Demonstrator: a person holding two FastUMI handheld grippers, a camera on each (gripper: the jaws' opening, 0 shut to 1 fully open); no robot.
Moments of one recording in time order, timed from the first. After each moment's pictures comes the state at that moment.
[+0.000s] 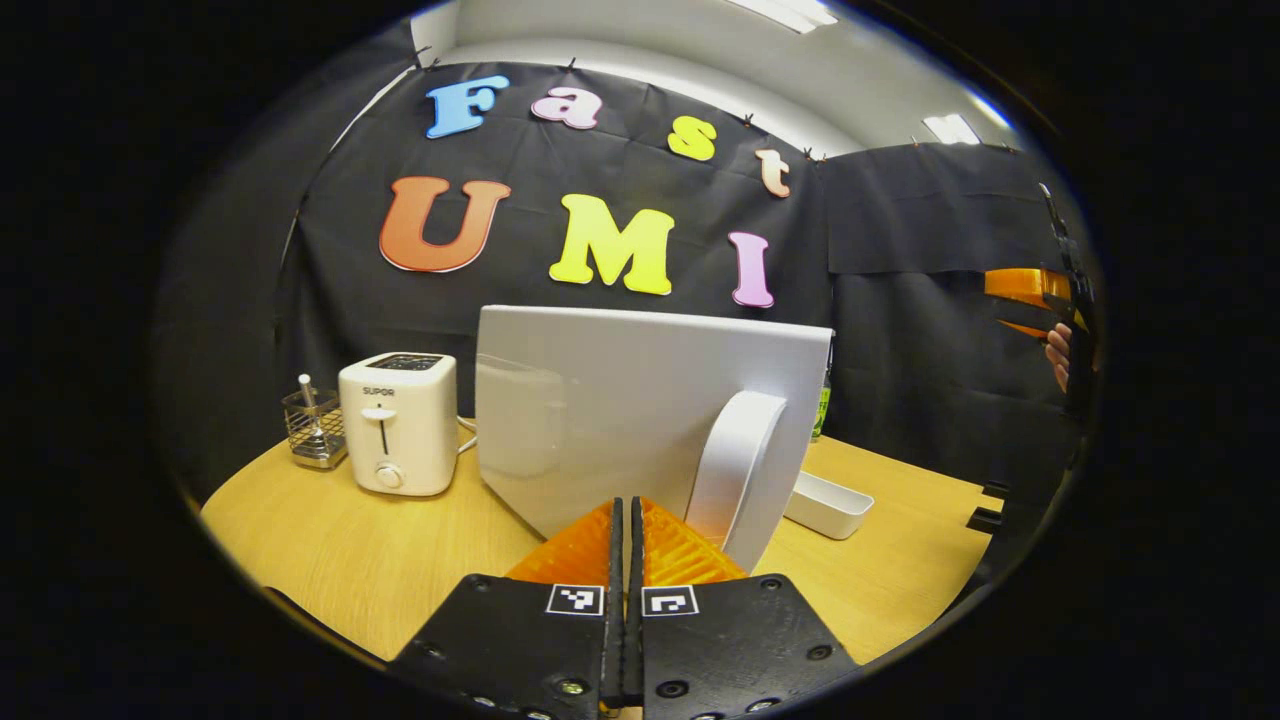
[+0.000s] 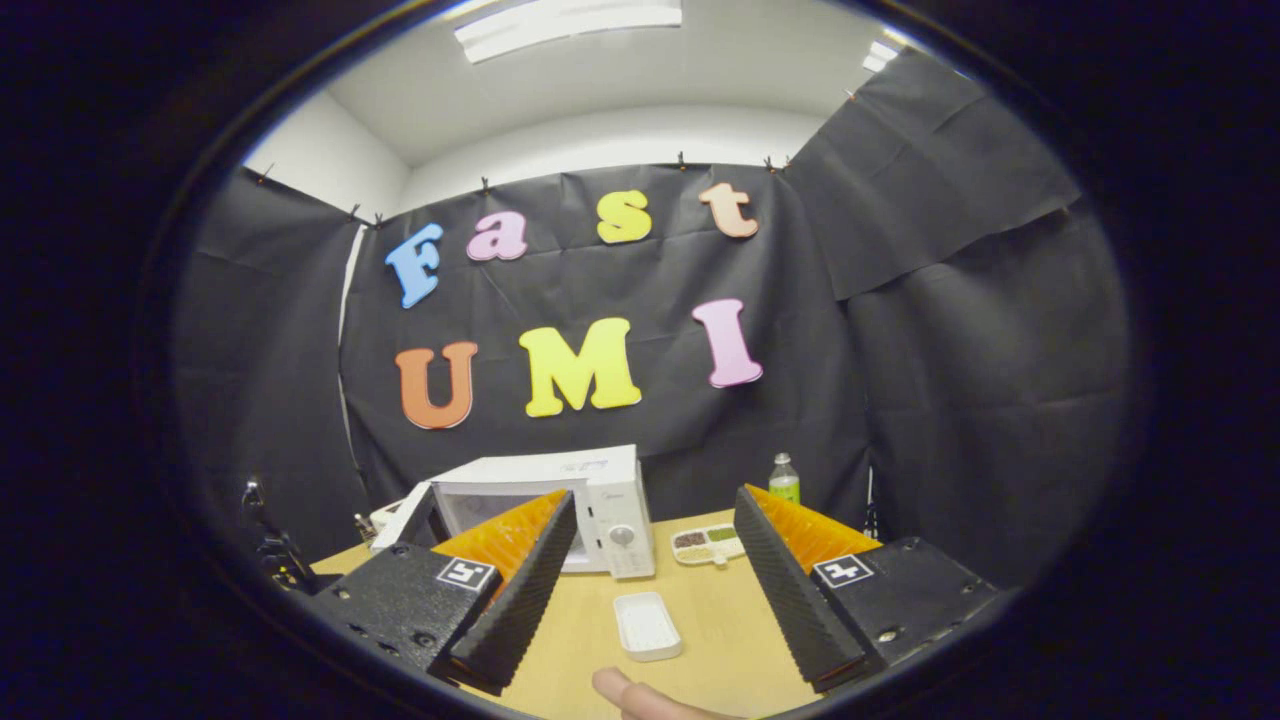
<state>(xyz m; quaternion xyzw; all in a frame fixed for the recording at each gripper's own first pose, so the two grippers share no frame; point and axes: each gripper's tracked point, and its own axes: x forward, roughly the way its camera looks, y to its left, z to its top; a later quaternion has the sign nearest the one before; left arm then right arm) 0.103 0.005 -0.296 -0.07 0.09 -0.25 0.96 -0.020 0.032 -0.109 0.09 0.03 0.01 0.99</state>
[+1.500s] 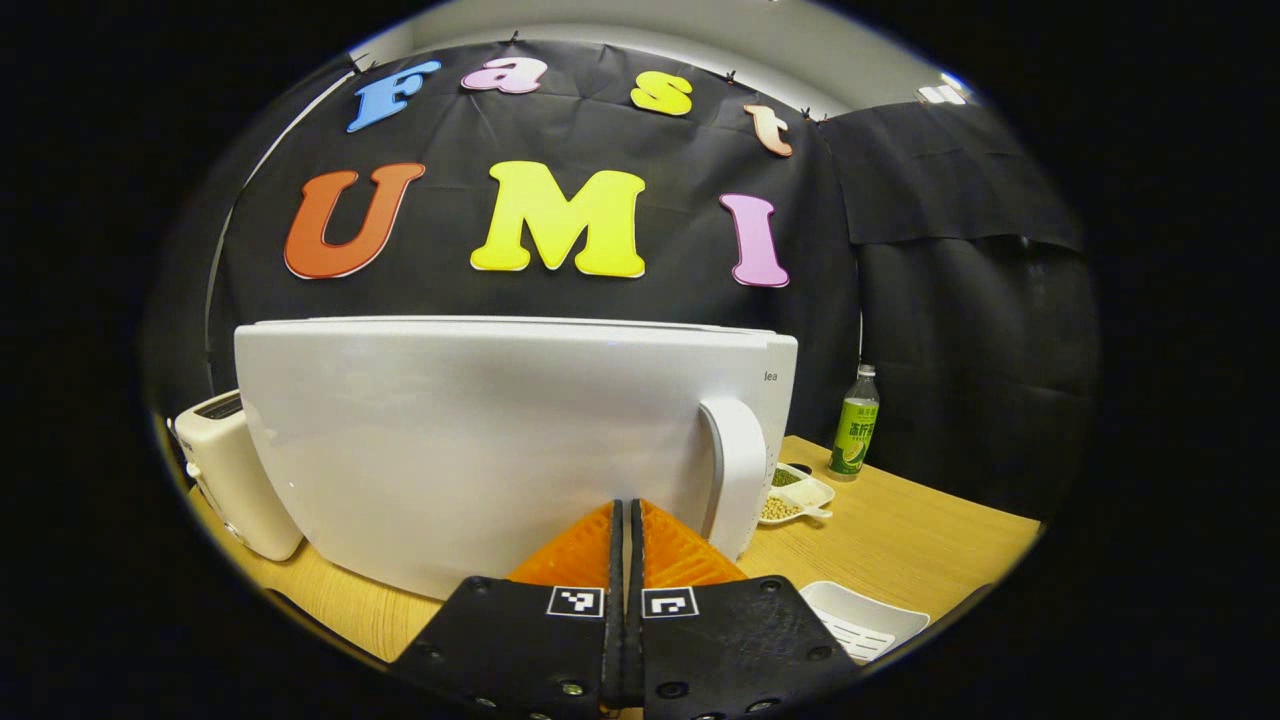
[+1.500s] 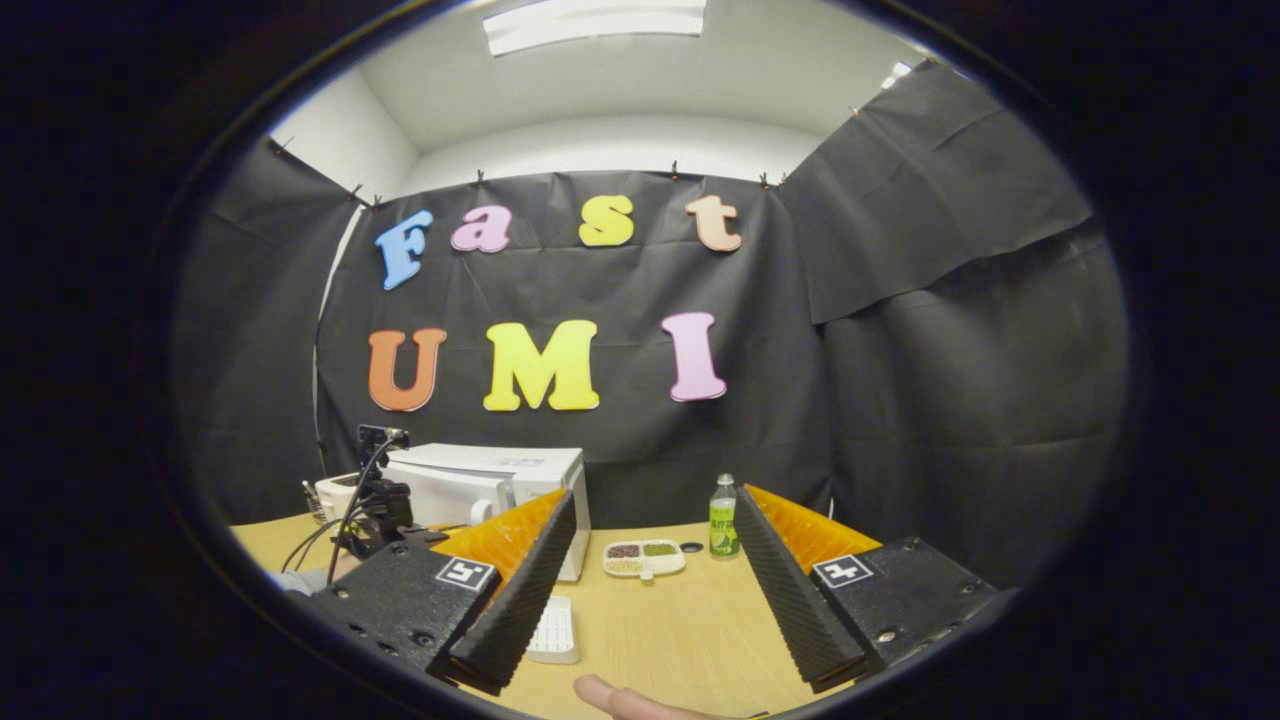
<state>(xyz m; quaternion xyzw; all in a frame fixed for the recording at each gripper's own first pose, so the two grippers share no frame) 0.285 -0.178 -0.295 -0.04 0.10 -0.22 0.97 0.005 -0.055 -0.136 0.05 0.02 -0.01 1.00</state>
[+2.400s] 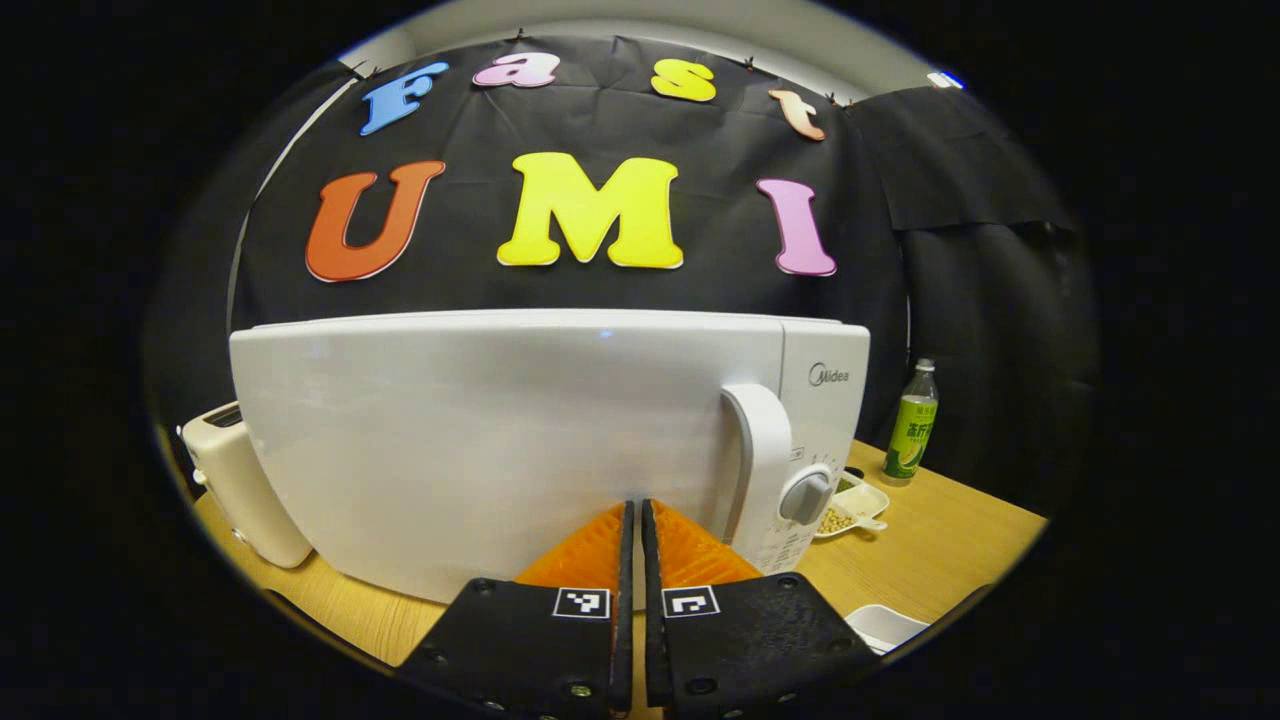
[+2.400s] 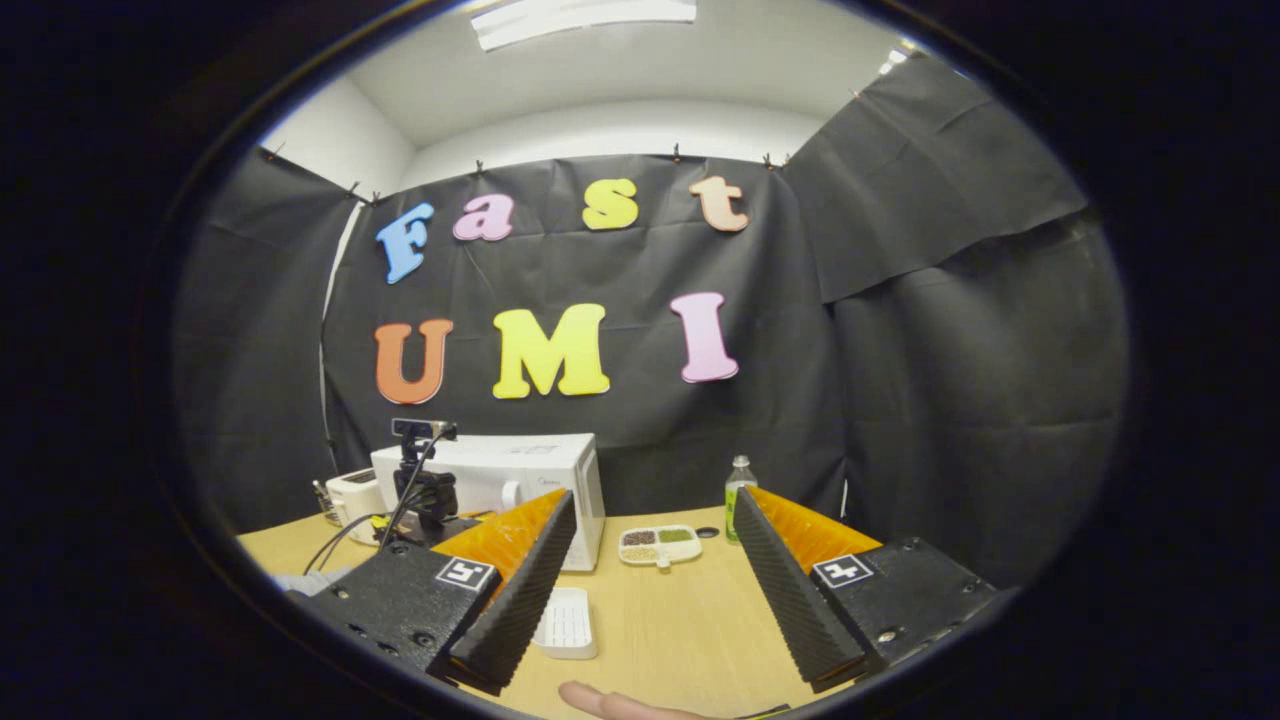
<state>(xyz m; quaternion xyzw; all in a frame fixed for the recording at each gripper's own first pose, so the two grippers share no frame) 0.317 -0.159 -0.309 -0.01 0.13 -0.13 0.98 0.007 -0.042 -0.145 0.06 0.04 0.00 1.00</state>
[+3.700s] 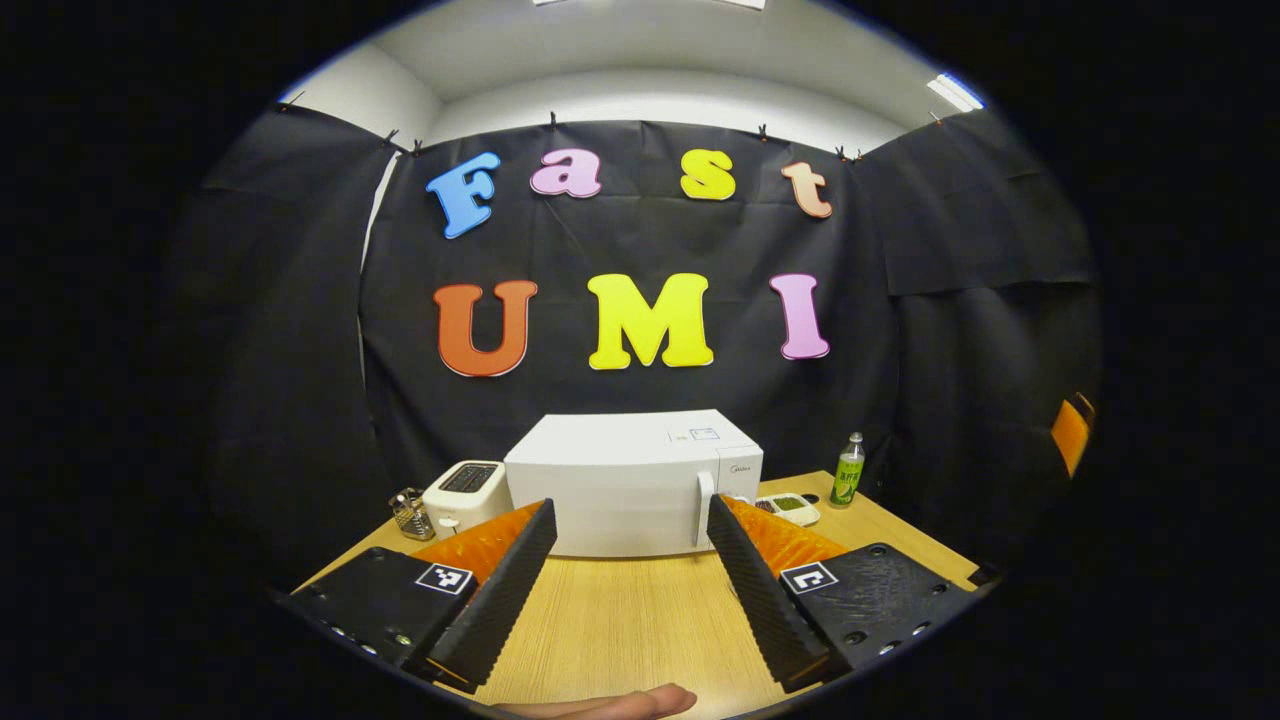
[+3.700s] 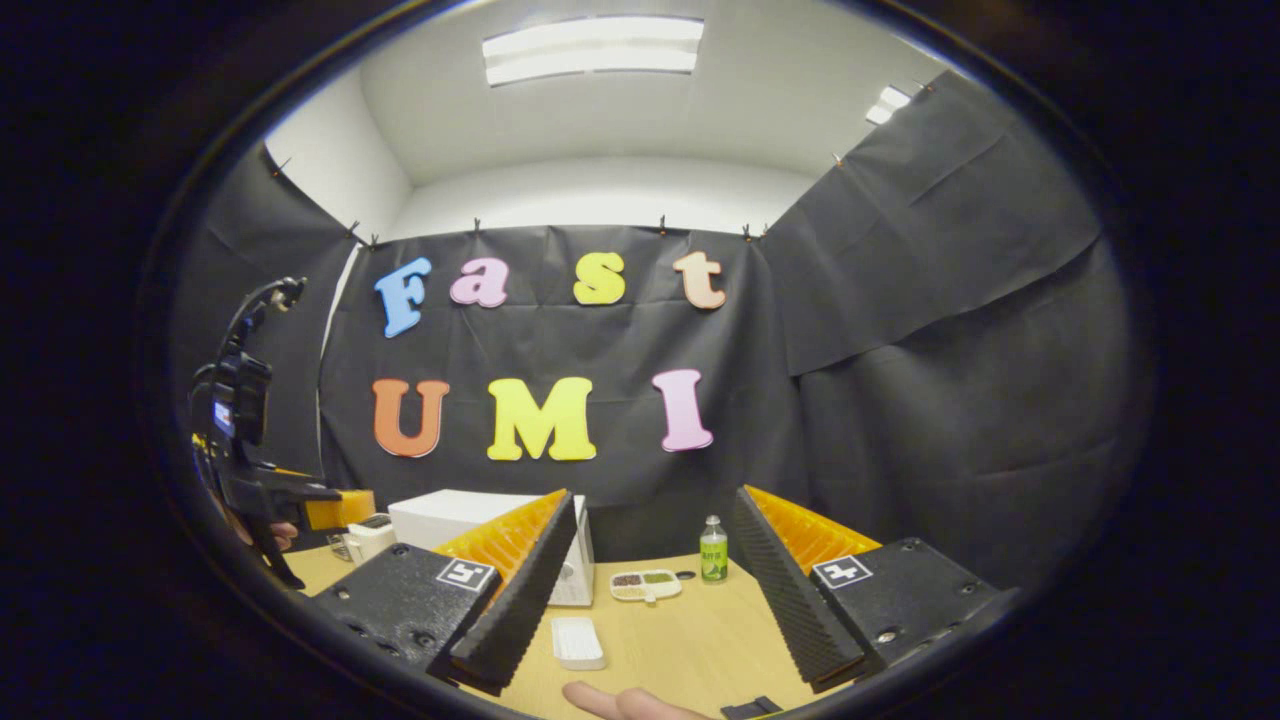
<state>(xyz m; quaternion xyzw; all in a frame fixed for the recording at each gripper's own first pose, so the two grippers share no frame) 0.030 -0.062 -0.066 0.00 0.06 -0.07 1.00 -0.085 -0.041 -0.039 0.06 -0.04 -0.05 1.00</state>
